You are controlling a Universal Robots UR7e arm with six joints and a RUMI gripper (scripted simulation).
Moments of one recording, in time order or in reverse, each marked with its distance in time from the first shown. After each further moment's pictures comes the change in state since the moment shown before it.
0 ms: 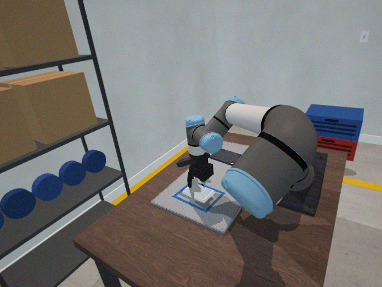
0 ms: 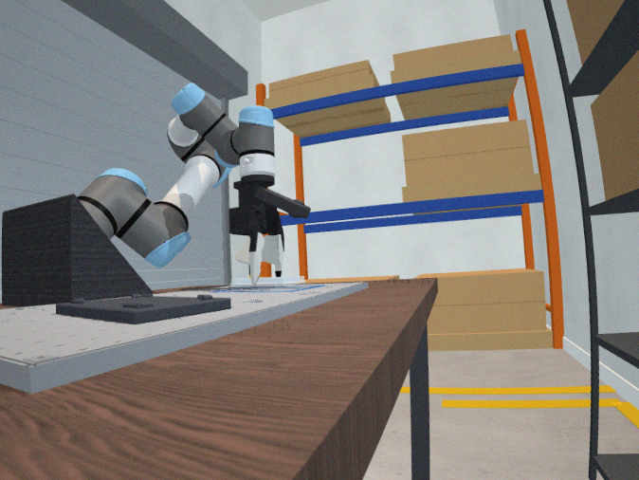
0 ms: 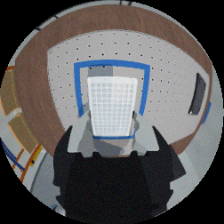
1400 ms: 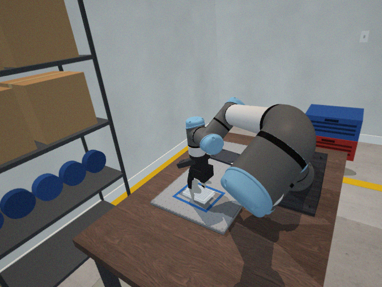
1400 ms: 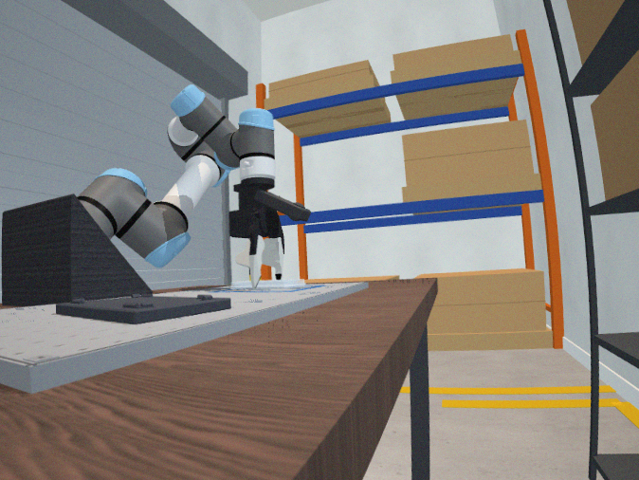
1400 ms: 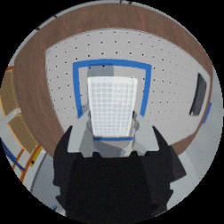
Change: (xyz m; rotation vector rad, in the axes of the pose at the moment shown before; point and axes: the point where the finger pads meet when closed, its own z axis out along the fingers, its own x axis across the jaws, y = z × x) arm 0.000 0.000 0.006 0.000 0.000 0.000
